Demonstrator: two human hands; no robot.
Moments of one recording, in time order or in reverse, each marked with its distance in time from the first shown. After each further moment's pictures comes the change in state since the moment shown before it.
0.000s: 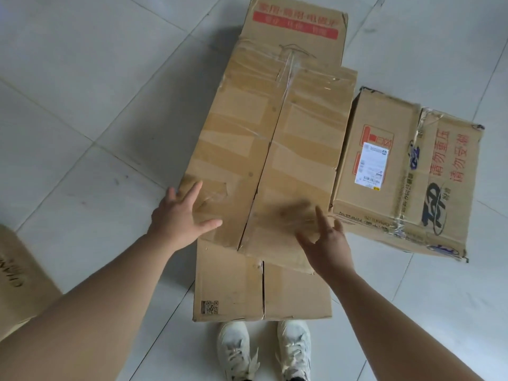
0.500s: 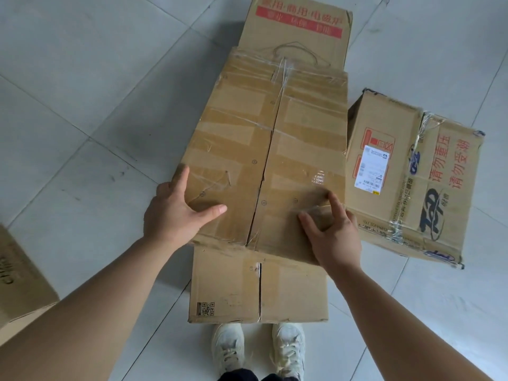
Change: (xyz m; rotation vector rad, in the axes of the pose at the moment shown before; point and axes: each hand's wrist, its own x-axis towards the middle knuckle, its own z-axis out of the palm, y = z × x) left_hand -0.009 0.018 -0.018 -0.222 0.174 -0.099; right_hand 0.006 -0.018 -0.021 0.230 0.241 -0.018
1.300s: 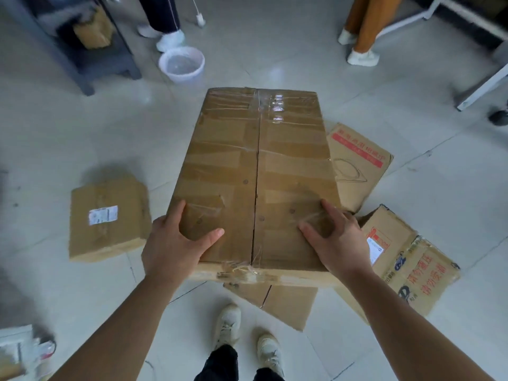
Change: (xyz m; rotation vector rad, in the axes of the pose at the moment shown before) left_hand -0.339 0.022 -0.243 -0.311 0.443 -0.406; right_hand -0.175 -0.214 -0.239 -0.190 -0.261 -0.594
